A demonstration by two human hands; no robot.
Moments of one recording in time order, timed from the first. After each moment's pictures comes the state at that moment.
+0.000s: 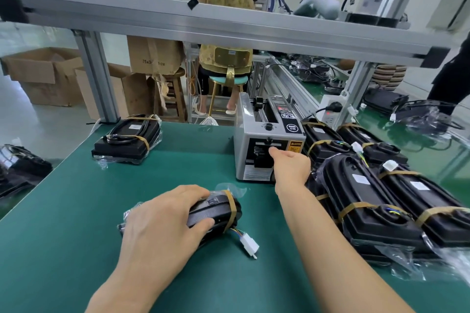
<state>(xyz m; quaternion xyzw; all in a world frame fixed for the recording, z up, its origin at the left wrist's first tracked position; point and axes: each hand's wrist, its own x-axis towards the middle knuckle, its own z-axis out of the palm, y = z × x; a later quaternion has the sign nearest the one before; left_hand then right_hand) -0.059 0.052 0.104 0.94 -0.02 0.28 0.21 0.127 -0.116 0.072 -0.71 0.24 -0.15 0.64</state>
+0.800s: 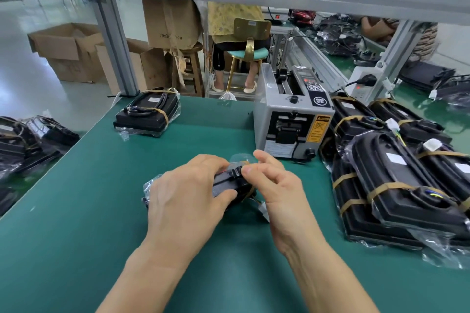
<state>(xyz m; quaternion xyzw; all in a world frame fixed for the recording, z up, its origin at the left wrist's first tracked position) -0.059 0.042 0.106 0.94 0.05 0.23 0.23 -0.012 -0.085 0.083 -0.65 -0.02 0.10 0.76</state>
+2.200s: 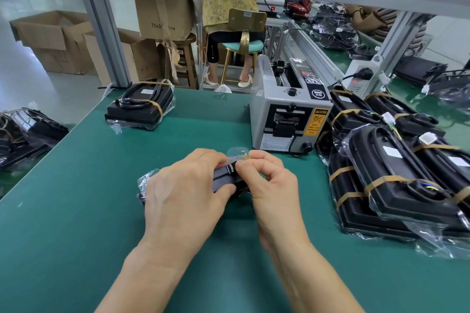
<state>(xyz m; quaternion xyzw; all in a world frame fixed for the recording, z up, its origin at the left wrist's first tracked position) -0.058 0.039 0.103 0.94 0.07 0.25 0.23 -0.014 -0.069 0.073 -0.66 0.00 -0.01 0.75</state>
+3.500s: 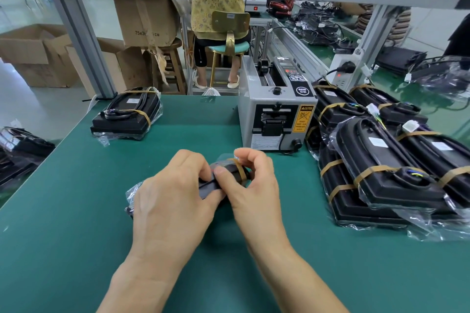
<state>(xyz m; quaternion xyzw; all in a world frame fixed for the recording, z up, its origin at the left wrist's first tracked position) -0.057 0.042 0.100 0.92 0.04 0.28 0.26 -0.020 -0.060 0.067 -0.74 -0.04 -0.05 0.67</state>
